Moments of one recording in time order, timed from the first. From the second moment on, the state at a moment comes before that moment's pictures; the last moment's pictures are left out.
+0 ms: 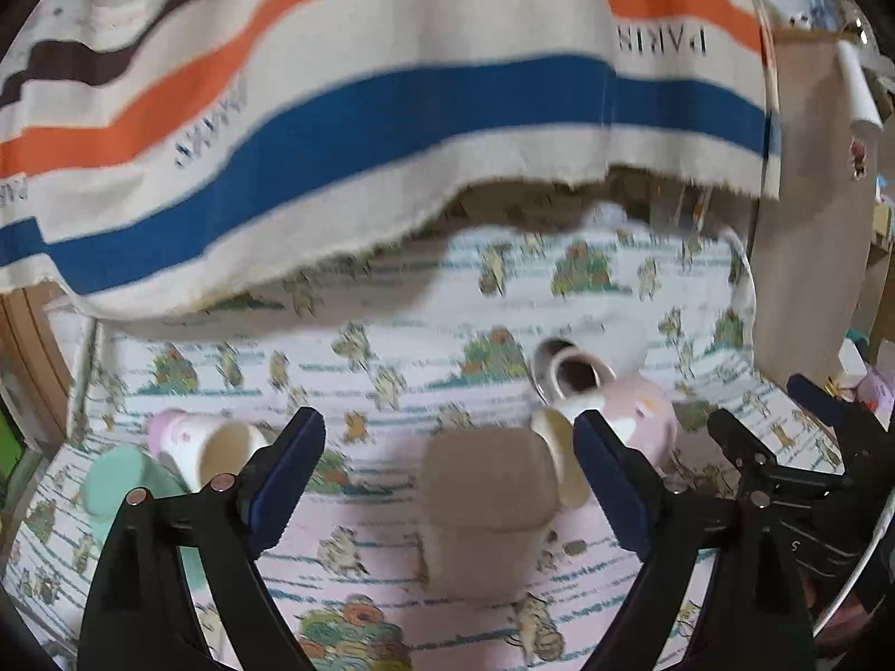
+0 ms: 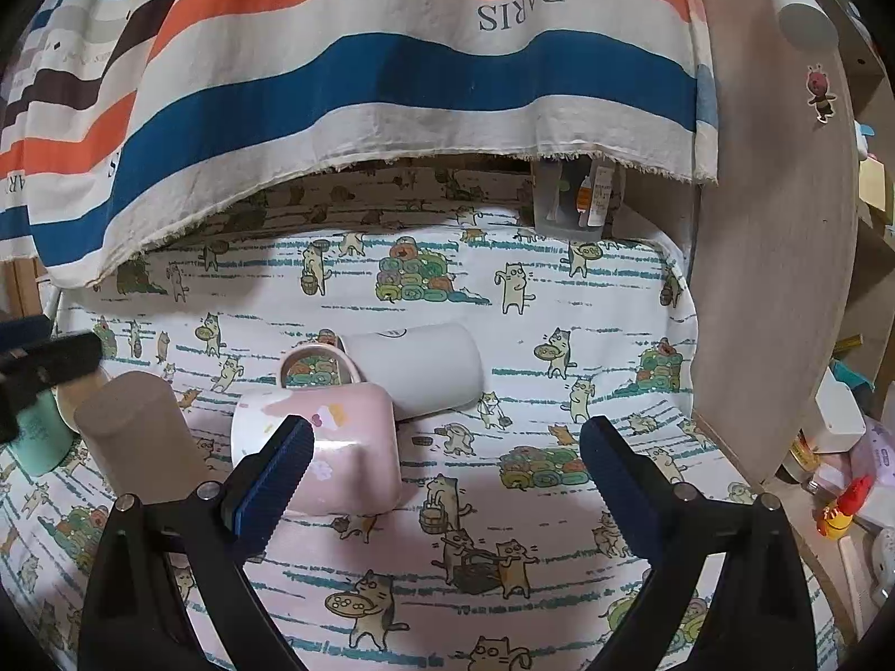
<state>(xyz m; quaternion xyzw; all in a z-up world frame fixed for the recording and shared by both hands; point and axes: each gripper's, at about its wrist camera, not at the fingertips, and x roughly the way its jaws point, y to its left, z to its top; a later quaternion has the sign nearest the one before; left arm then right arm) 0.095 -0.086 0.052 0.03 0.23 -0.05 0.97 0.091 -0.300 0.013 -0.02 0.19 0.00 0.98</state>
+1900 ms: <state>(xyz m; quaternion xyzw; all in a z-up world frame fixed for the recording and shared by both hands) 0.026 -0.015 0.008 0.07 0.09 -0.06 0.99 0.038 -0.216 0.006 -0.01 0.14 0.09 0.99</state>
